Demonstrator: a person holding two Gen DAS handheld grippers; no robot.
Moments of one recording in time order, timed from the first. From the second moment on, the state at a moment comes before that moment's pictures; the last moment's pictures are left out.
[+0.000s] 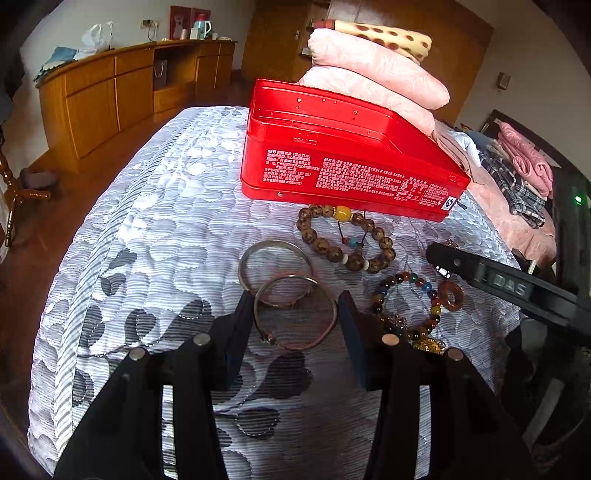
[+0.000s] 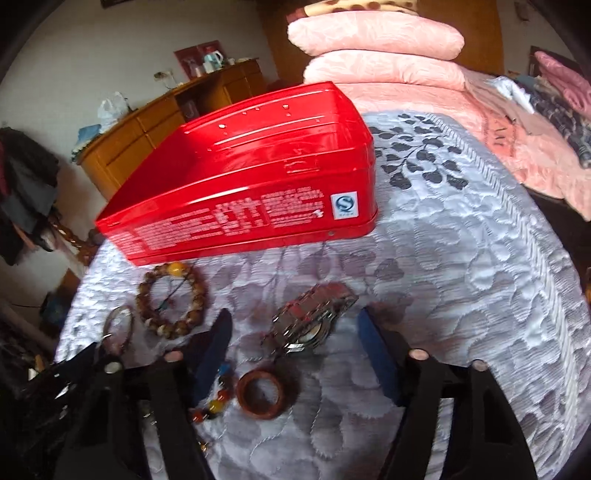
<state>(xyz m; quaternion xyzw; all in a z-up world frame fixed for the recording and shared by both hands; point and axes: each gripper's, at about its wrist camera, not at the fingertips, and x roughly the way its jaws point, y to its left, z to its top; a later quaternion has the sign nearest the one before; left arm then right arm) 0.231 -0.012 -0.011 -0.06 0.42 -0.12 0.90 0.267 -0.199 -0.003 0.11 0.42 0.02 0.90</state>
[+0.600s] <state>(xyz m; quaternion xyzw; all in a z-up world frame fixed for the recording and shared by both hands) 0.231 -0.013 -0.011 -0.06 0.41 -0.12 0.90 0.256 -0.189 0.001 0.09 0.42 0.01 0.90</state>
